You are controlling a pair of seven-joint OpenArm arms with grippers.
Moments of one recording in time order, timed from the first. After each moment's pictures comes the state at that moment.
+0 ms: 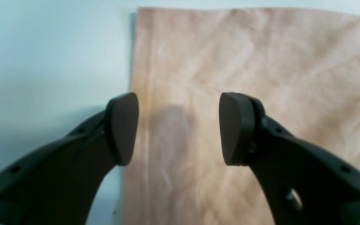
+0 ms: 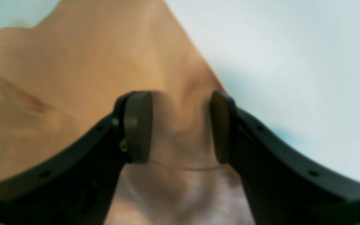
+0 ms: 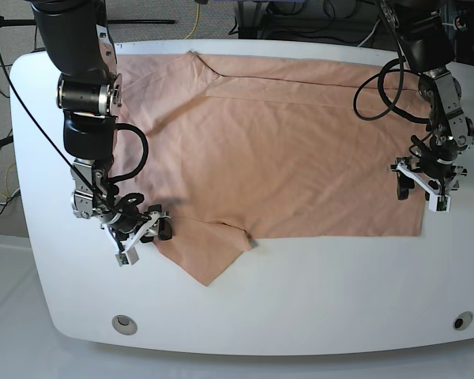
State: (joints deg) left arm -5.2 -15.6 -24.9 72.8 -5.4 -27.5 28.6; right arm 35.2 12.5 5.8 28.8 9.5 36.3 -21.8
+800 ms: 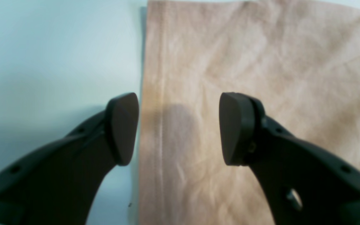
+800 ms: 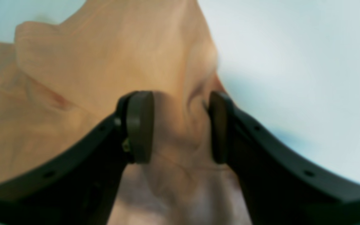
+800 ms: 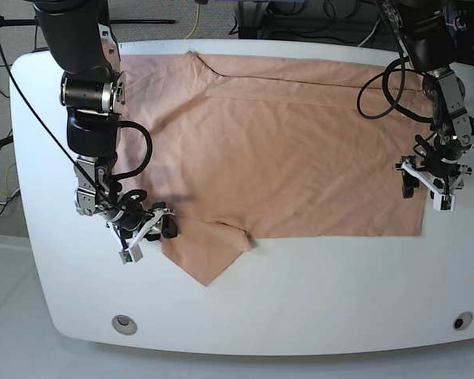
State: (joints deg) left arm -5.0 -16.7 -25.0 72.8 -5.4 -27.5 29.0; right arm 34.2 12.0 6.8 29.0 9.6 37.5 -21.2
